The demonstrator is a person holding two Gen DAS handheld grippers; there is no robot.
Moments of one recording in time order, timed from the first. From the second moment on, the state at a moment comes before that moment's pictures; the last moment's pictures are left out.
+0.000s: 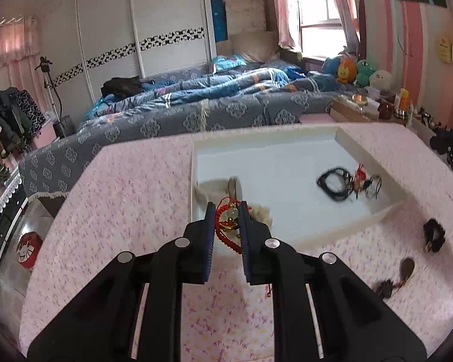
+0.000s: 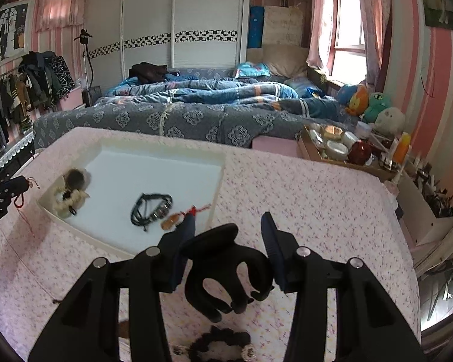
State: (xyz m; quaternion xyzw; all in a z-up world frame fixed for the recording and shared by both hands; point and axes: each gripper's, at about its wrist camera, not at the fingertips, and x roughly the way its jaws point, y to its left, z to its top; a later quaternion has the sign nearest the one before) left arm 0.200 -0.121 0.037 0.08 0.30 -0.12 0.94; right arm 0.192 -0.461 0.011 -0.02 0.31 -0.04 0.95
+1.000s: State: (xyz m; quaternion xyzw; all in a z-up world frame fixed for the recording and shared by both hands) left arm 0.260 -0.176 0.034 0.06 0.29 -0.13 0.95; right arm 0.255 -0.399 0.004 -0.02 0.32 0.01 0.95
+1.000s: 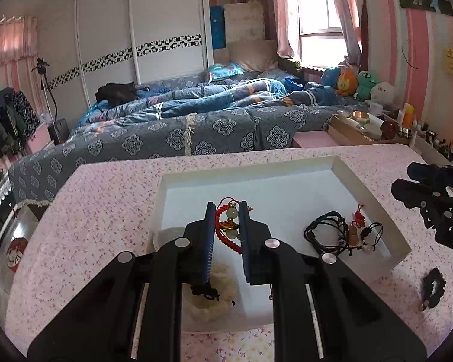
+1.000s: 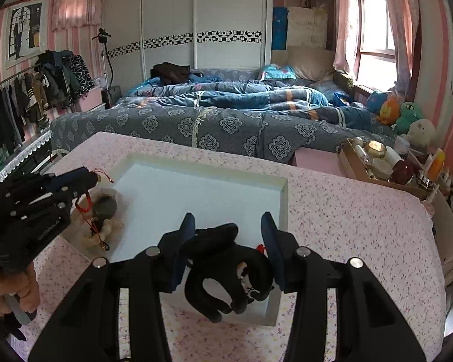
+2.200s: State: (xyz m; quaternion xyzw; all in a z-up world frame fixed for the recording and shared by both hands) left arm 0.275 -0.199 -0.025 0.08 0.34 -0.14 0.93; right arm 0.285 -0.390 -0.065 -0.02 0.39 0.02 0.92
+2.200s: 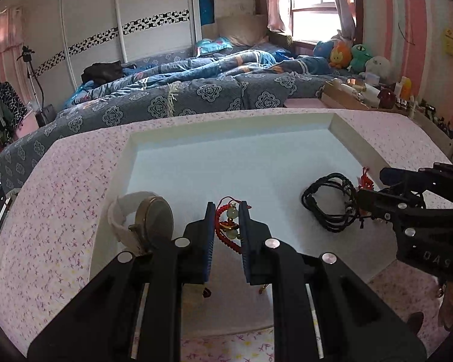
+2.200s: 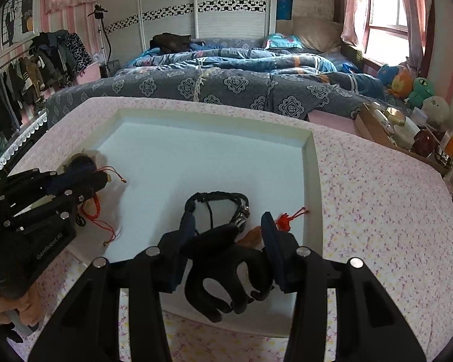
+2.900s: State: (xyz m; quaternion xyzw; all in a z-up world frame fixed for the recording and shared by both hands) left arm 0.295 -0.205 -0.048 0.08 0.39 -0.14 0.91; right arm 0.295 -0.387 -0.085 -0.02 0.41 0.01 0.91
